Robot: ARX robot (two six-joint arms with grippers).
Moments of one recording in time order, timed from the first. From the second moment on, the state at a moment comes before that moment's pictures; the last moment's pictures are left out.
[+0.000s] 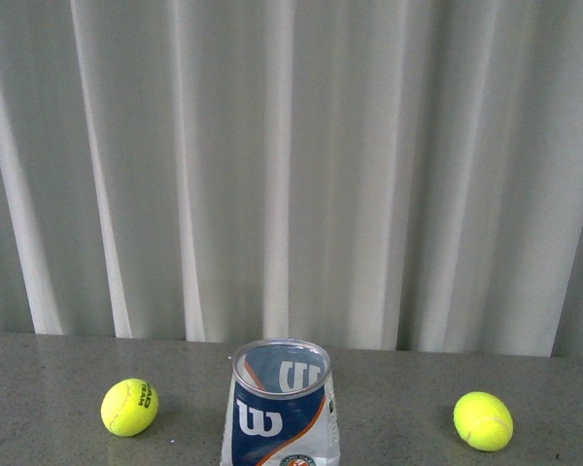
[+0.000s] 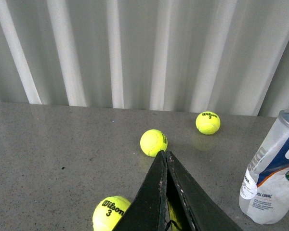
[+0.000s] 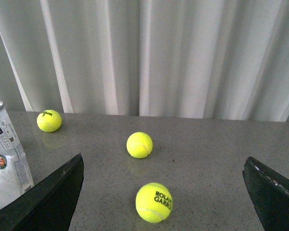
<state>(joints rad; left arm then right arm) 0.00 0.50 0.02 0.49 0.00 0.00 0.00 0.00 0.00 0.00 0.00 -0.01</state>
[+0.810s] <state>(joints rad) 0.00 0.19 0.02 0.19 0.00 0.00 0.00 0.00 0.00 0.00 0.00 -0.01</state>
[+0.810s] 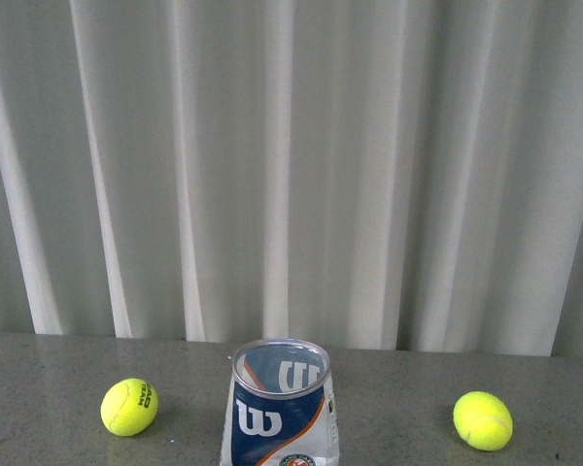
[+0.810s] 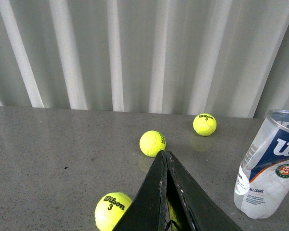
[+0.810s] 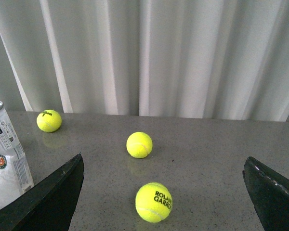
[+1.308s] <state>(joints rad) 0.00 0.00 0.02 0.00 0.00 0.00 0.00 0.00 0.00 0.00 0.00 -0.01</state>
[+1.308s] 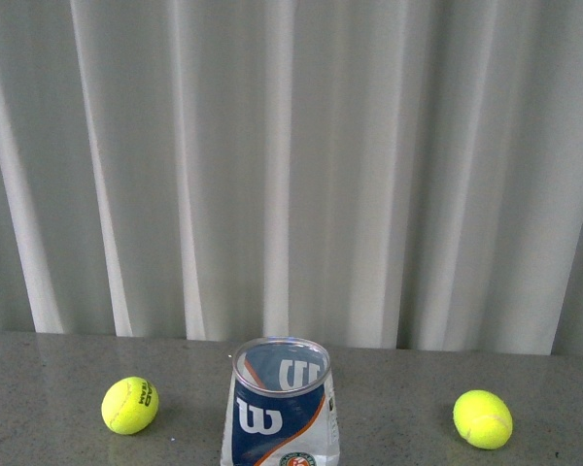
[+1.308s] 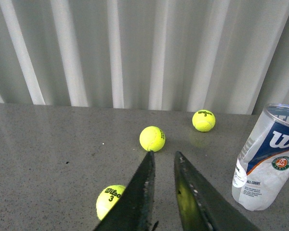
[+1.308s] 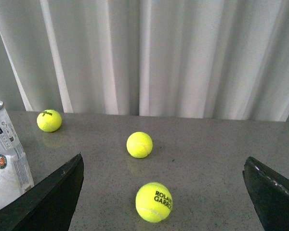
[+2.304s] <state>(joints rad) 0.00 0.00 0.02 0.00 0.00 0.00 0.00 0.00 0.00 0.00 0.00 -0.01</state>
